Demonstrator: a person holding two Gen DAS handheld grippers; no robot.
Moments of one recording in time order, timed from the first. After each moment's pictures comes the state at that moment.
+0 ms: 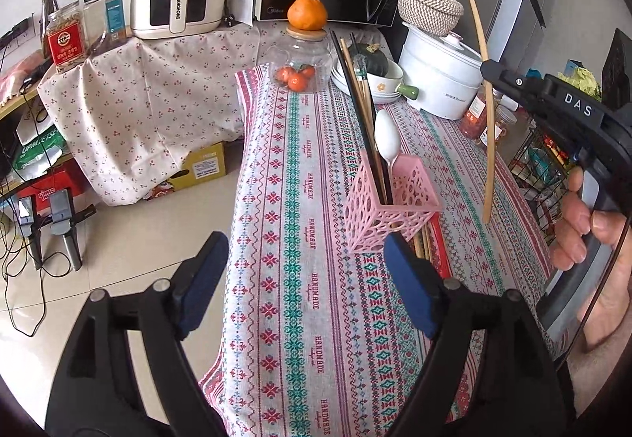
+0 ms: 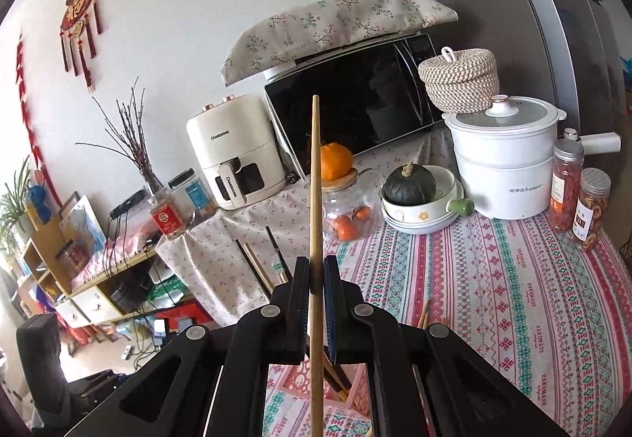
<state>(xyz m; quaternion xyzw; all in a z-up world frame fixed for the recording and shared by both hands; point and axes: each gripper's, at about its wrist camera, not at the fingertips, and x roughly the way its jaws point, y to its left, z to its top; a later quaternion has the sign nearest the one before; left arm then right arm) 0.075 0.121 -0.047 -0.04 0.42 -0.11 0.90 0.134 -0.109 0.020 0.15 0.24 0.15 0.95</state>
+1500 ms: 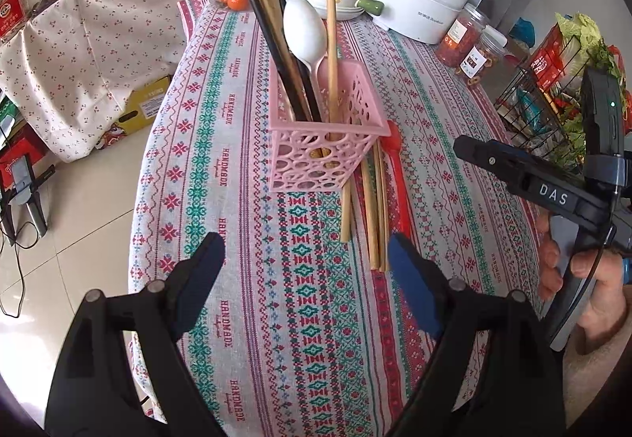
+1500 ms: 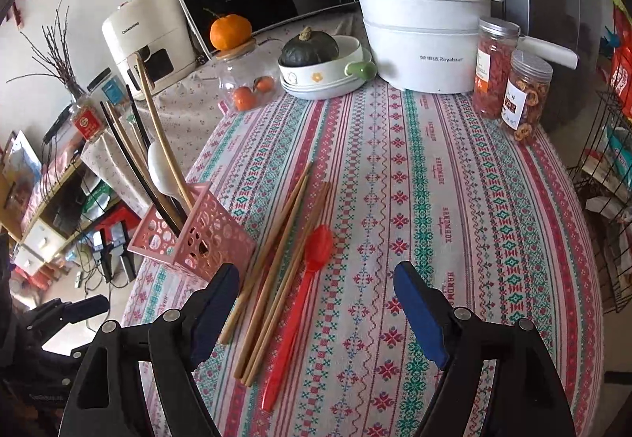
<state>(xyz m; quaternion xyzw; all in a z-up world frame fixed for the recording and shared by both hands) 0.082 0.046 -0.089 -0.03 0.53 -0.15 0.83 0.130 -0.183 -0.084 0.07 0.48 0.08 0.87</state>
